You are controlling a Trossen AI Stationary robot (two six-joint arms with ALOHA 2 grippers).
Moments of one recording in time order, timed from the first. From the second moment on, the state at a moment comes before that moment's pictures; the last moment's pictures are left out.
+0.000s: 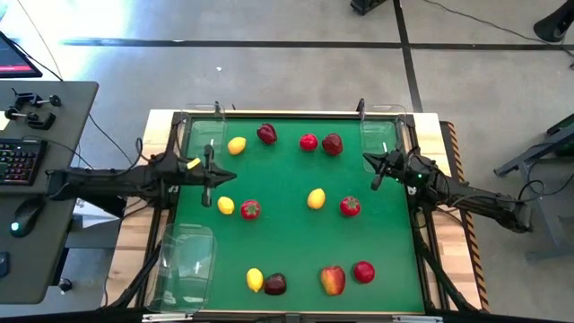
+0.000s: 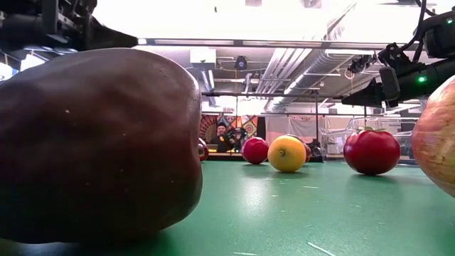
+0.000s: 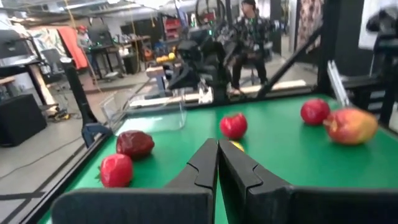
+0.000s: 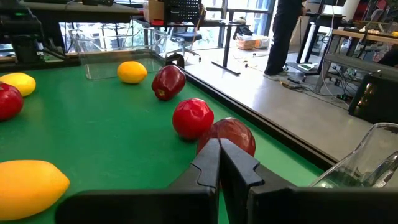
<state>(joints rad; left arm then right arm) 0.12 0.51 0.20 0.26 0.07 0.17 -0.39 0.20 0.01 0.03 0.20 -0.05</state>
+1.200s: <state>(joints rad) -0.15 0.95 0.34 0.33 -0.09 0.25 -0.39 0.20 0.01 0.03 0.20 -0.05</state>
